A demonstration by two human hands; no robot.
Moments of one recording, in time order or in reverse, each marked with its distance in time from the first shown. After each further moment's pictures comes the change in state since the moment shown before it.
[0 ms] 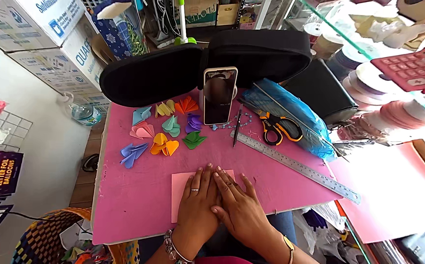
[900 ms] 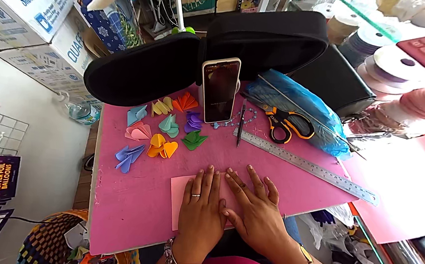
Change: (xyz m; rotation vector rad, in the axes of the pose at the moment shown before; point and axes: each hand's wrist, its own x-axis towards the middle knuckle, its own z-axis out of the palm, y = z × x) left_hand -0.001 0.000 0.002 -0.021 -0.012 -0.046; right_hand -0.009 0.011 -0.002 -0.126 0.024 0.146
